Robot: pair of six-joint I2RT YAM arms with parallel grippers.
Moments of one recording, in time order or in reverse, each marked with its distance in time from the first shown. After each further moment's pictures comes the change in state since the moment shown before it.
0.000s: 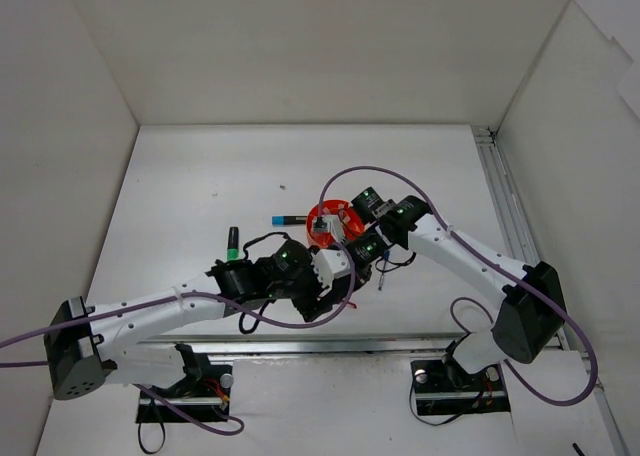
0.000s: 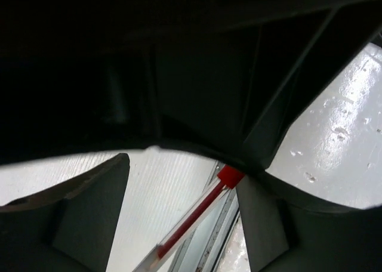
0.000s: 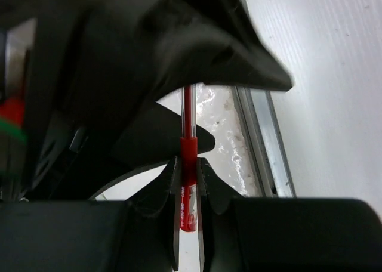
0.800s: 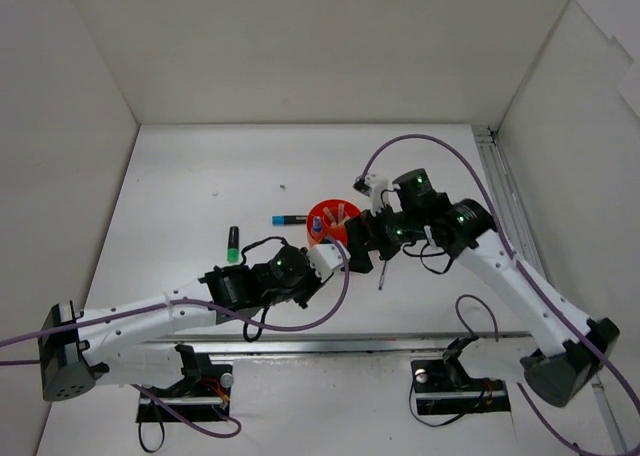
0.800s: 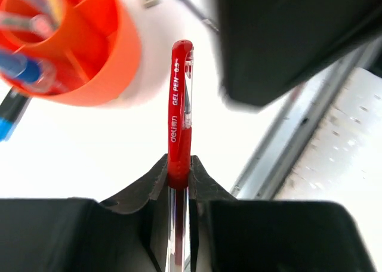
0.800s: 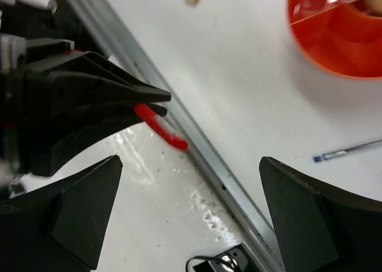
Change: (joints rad) left arm -0.070 -0.043 0.019 0.031 -0.225 -0.044; right arm -0.092 -0.209 0.081 0.009 0.352 0.183
